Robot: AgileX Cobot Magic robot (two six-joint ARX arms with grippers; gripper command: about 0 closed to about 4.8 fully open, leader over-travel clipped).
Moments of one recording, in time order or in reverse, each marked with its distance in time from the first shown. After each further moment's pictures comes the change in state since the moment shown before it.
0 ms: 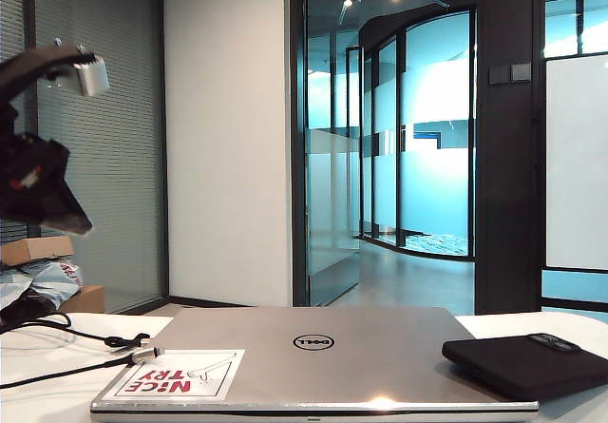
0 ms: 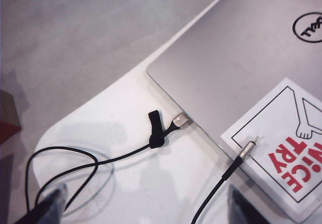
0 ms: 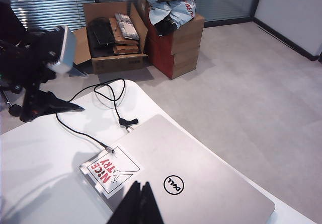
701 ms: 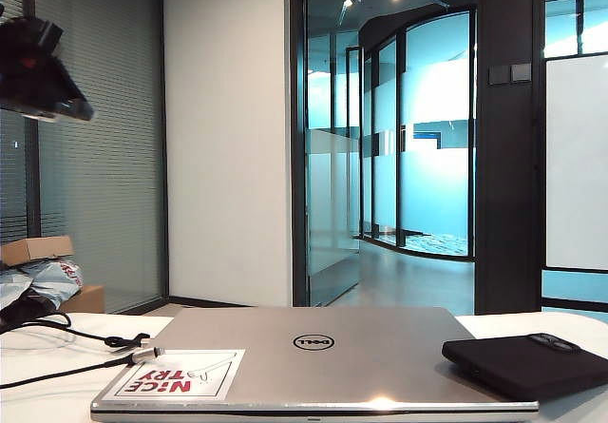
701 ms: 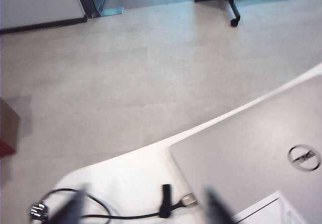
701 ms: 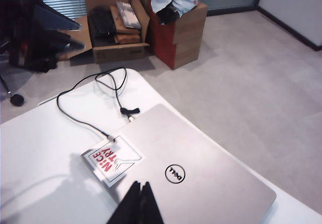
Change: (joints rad) left arm 0.000 -0.203 0.000 0.093 0.000 -0.297; right arm 0.000 0.000 0.000 -0.039 0.000 0.000
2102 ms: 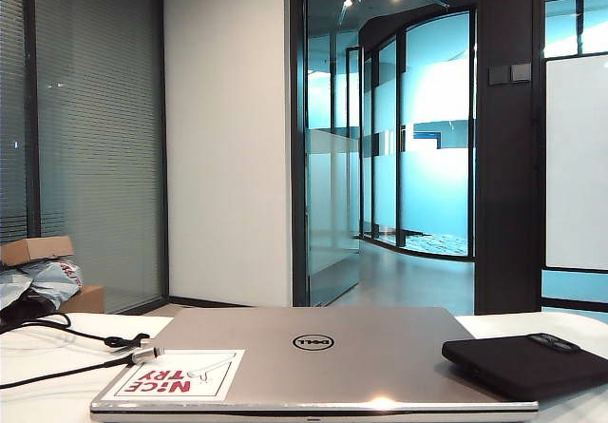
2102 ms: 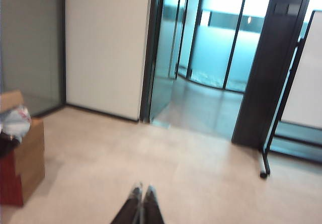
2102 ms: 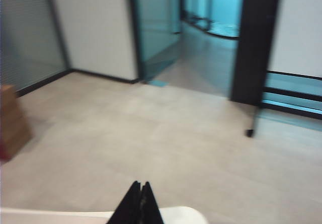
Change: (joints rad) left arm 0.235 -0.555 -0.076 0.003 -0.001 -0.383; right arm -0.668 -0.203 -0.175 0.249 0.043 0.101
